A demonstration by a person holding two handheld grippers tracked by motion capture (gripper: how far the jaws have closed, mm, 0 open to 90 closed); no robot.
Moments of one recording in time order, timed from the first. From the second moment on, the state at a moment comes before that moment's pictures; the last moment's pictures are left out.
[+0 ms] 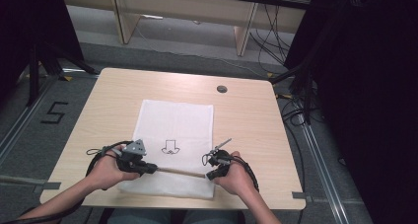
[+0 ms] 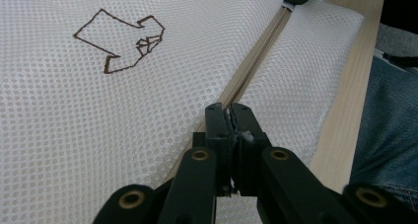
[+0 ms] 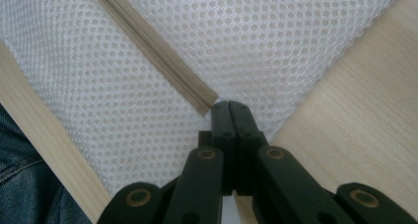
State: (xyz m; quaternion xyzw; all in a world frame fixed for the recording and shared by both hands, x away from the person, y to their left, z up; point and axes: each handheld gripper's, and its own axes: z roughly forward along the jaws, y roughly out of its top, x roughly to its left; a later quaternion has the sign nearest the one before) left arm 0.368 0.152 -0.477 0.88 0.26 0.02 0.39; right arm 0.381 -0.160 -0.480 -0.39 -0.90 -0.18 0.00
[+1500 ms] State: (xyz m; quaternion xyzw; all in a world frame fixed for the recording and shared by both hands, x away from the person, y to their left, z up) left arm 0.367 0.184 -0.479 0.87 0.29 0.03 0.38; right arm 0.382 -0.160 -0.480 -0.39 -0.90 -0.19 0.00
